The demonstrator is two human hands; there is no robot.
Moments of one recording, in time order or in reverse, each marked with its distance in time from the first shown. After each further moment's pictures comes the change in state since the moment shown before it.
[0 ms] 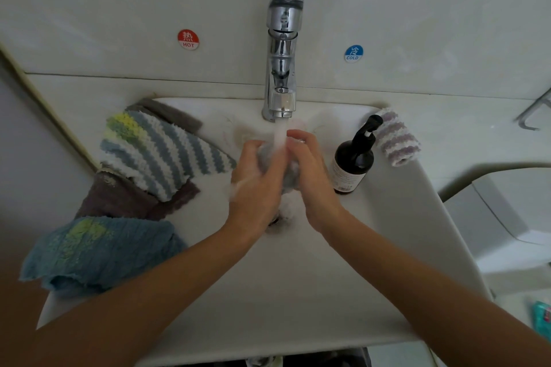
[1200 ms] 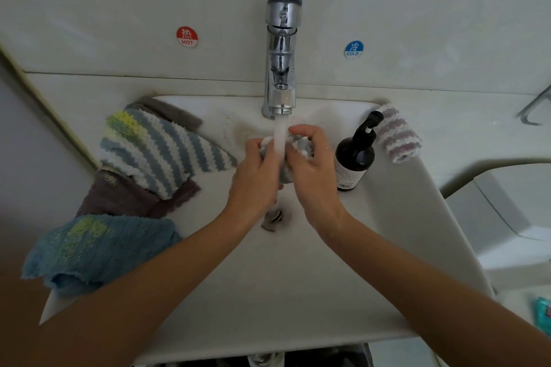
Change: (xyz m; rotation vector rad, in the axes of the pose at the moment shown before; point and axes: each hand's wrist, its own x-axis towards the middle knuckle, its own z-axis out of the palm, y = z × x) left_hand 0.016 -0.005 -0.004 0.138 -0.161 -0.086; right_hand 0.000 0.005 0.003 -0.052 0.161 -0.212
